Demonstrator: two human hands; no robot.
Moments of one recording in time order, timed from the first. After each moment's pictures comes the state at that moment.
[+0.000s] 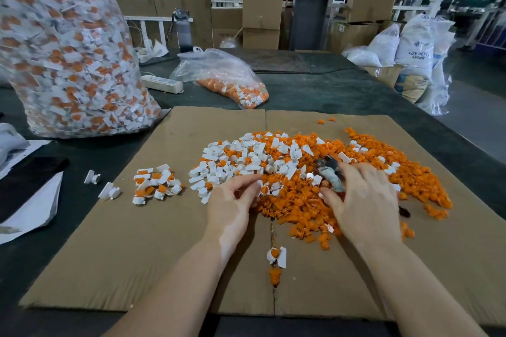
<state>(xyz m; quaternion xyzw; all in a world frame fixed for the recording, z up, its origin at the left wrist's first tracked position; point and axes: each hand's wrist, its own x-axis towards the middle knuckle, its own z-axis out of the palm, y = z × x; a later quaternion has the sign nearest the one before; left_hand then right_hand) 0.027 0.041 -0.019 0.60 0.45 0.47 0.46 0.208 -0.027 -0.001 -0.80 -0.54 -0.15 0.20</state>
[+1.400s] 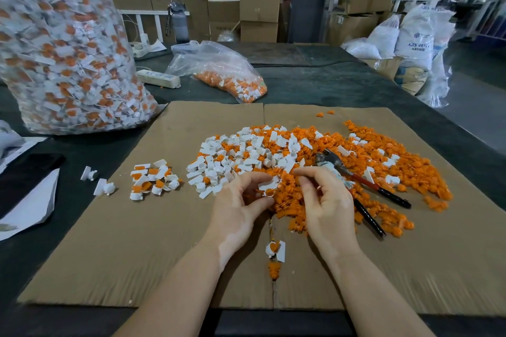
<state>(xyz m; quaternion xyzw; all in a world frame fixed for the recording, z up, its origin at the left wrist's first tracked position) 0.024 0.028 -0.013 0.70 0.40 0.40 0.43 0.162 -0.021 -0.019 -0.62 -0.56 -0.02 0.55</state>
